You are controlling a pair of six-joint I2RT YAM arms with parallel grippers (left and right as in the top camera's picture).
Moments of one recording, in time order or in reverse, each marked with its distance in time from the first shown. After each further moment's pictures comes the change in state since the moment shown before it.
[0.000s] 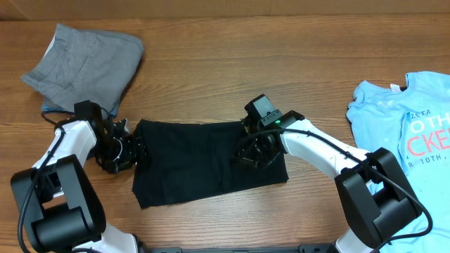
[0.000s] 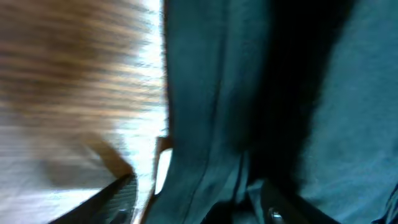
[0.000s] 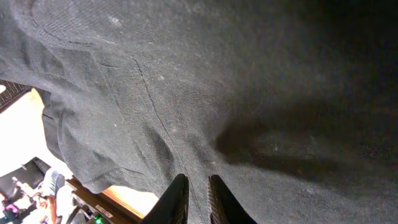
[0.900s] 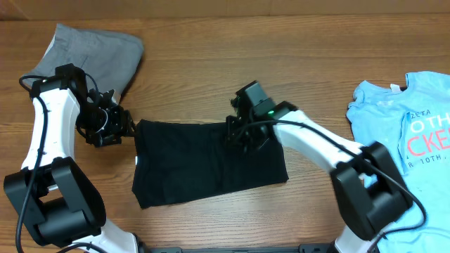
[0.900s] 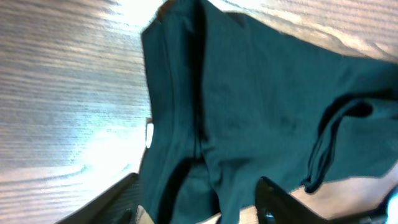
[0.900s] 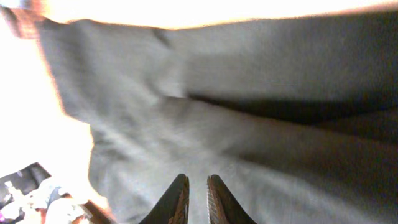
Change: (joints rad) left arm -0.016 0.040 0.447 -0.425 -0.021 0.015; right arm -0.001 0.029 0.138 0.075 0.017 -0.042
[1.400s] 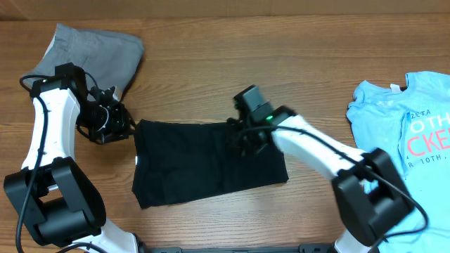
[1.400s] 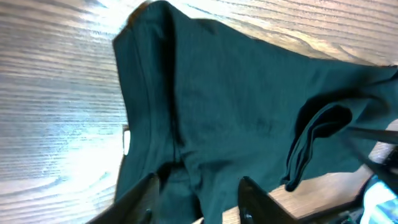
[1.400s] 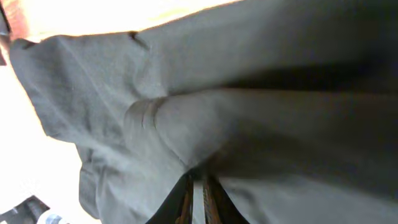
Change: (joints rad) left arm -0.001 0.000 0.003 0.008 0.077 -0.002; right arm 0.072 0.020 -0.049 0.084 0.134 0.193
